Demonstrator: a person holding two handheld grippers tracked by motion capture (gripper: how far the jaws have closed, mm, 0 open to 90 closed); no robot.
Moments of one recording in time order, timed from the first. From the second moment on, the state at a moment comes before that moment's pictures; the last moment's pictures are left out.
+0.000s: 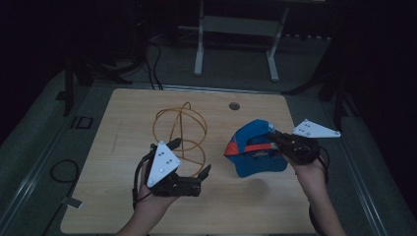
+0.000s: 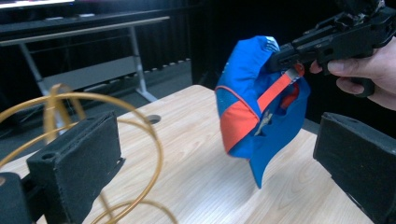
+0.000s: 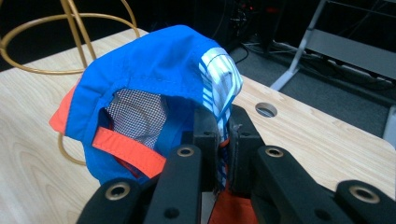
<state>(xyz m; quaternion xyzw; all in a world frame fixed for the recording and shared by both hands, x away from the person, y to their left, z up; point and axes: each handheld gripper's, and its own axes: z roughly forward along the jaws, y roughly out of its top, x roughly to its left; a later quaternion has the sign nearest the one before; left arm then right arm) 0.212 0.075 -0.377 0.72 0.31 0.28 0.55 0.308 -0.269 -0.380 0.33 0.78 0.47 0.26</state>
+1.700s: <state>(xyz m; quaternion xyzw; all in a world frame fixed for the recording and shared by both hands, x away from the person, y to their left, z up) 0.276 -0.027 -0.393 0.80 0.28 0.21 0.49 0.259 -0.254 -0.379 0.27 0.79 0.50 0.25</state>
